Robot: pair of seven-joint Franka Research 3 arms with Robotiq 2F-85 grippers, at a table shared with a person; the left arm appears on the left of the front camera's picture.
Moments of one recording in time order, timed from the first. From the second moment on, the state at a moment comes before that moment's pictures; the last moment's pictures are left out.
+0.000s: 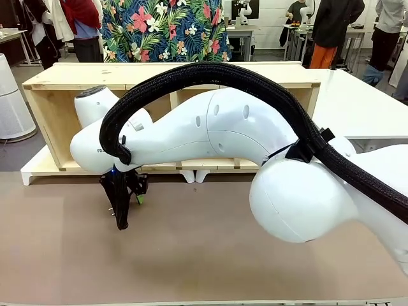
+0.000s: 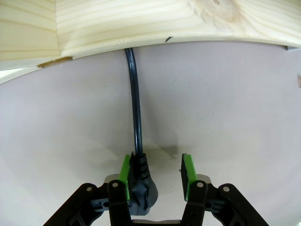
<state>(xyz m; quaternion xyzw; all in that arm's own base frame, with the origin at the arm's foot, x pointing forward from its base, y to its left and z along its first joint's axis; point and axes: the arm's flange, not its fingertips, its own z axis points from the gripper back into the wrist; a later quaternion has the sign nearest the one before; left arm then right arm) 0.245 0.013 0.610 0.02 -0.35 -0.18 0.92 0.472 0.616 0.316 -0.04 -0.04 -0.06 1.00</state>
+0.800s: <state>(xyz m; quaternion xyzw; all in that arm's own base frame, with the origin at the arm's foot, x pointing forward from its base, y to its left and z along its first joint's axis) 0.245 0.013 0.610 0.02 -0.35 -0.18 0.92 0.475 0.615 0.314 -0.05 -0.03 -0.05 1.00</state>
